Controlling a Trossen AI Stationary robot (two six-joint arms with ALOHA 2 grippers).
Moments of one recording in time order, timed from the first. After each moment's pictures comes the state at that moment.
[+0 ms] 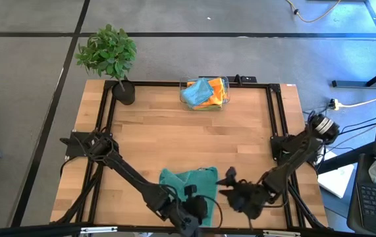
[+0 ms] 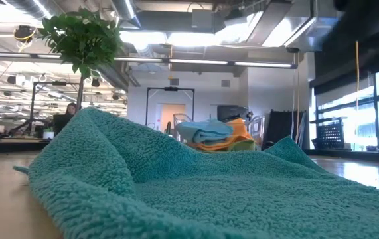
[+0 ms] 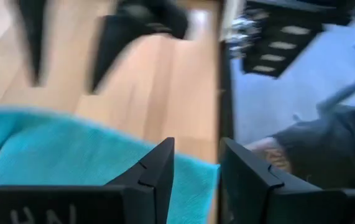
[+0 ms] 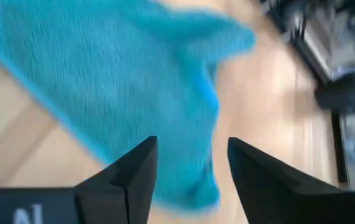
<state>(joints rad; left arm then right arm) -0.63 2.20 1.95 -0.54 -0.45 -0.63 0.83 1.65 0.94 -0.22 0.74 -0.09</state>
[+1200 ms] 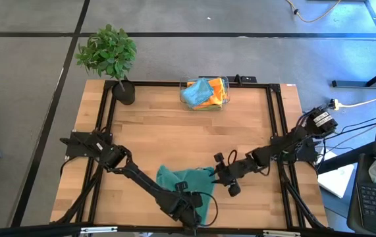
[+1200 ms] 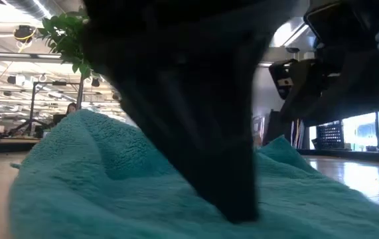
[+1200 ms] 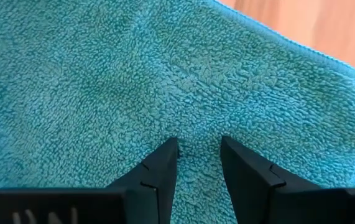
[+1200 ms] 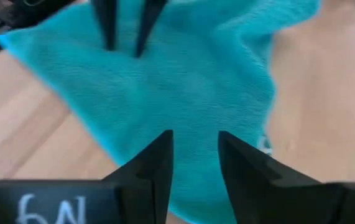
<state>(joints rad) -0.60 2.41 1.96 -0.84 -0.33 -0.84 0.48 1.60 0.58 0.40 0.14 -0.11</state>
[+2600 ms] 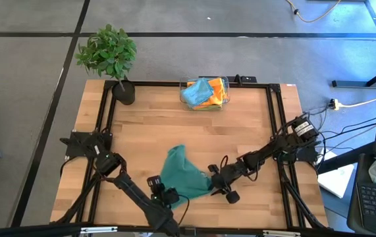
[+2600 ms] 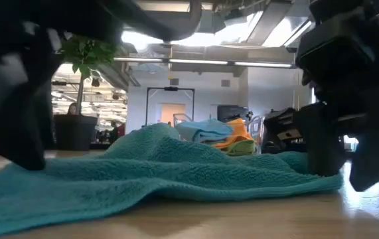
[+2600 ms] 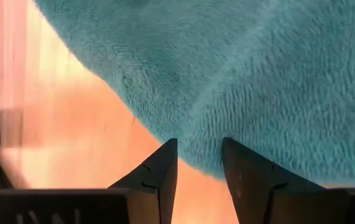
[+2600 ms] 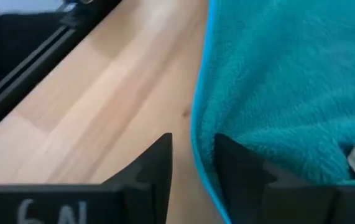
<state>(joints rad) -0.73 2.42 1.95 -1.52 -0.50 -1.16 0.46 1.86 0.63 0.57 -0.17 0.09</state>
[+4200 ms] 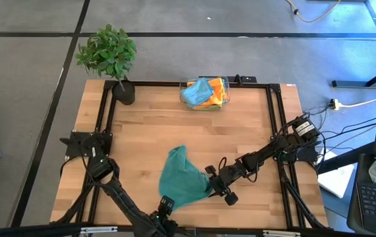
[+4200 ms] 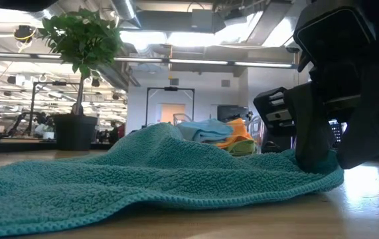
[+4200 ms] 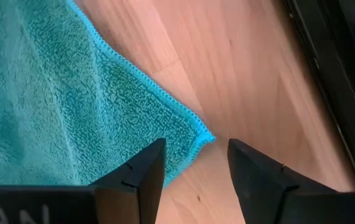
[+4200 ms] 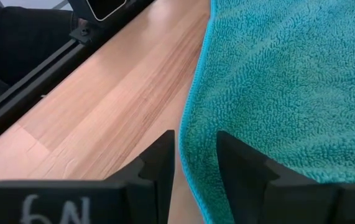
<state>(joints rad) -0.84 2.41 2.01 -1.19 -0.45 -0.38 0.47 1.85 0.69 0.54 -0.15 0.00</state>
